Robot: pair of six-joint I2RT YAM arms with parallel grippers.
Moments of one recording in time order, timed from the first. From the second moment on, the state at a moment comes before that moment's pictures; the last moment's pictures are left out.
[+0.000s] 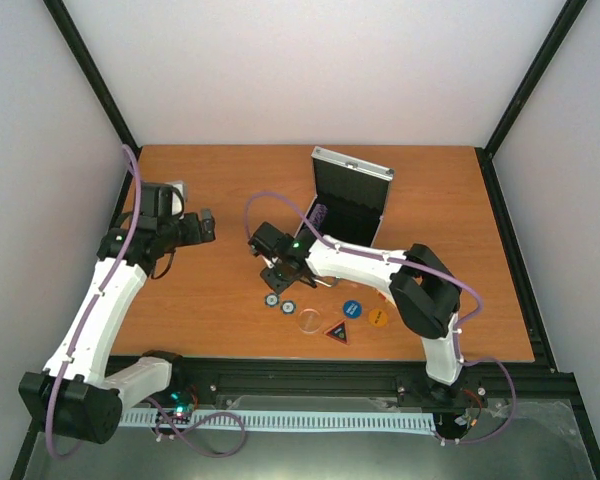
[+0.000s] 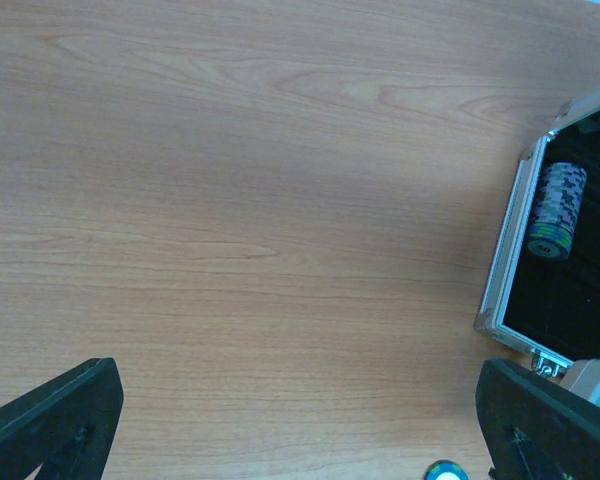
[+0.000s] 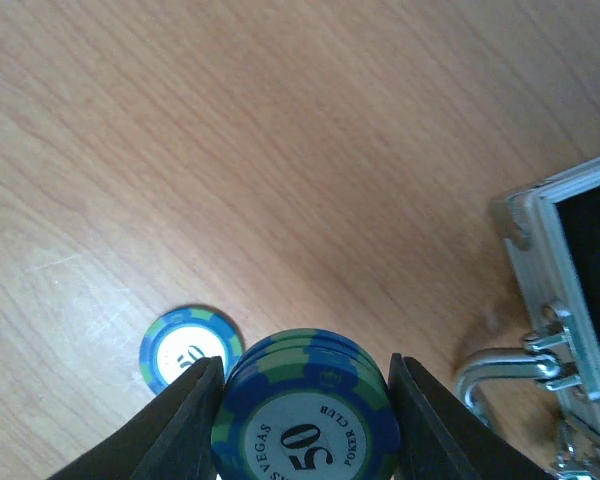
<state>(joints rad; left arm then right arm) -0.15 1.08 1.09 -0.81 0.00 -0.30 1.01 1.97 1.50 -0.71 0.08 0.16</state>
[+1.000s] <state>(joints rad) -0.15 1.02 1.02 -0.81 0.00 -0.30 0.94 1.94 1.50 -0.70 0.23 0.23</state>
